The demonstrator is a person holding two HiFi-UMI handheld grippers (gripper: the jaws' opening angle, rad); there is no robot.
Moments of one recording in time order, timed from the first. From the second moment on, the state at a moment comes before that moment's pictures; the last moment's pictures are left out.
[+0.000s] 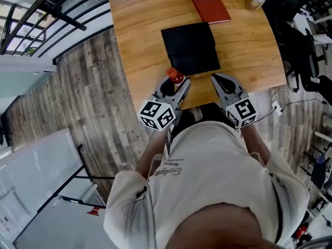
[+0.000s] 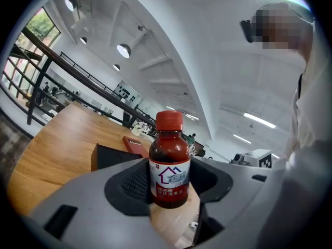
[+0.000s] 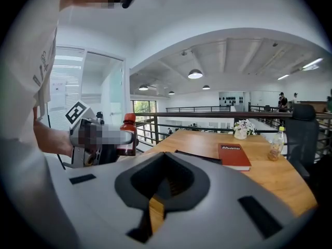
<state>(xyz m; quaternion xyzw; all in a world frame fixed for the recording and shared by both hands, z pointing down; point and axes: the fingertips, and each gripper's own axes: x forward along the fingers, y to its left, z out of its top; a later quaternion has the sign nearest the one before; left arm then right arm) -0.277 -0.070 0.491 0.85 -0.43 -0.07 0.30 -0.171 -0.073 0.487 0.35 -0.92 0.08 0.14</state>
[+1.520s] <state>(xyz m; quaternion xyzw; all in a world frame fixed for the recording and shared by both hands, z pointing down) -0.211 -0.151 0.658 0.70 -0.52 0.16 0.46 -0.073 -0.200 0.558 0.23 -0.96 0.15 0.09</state>
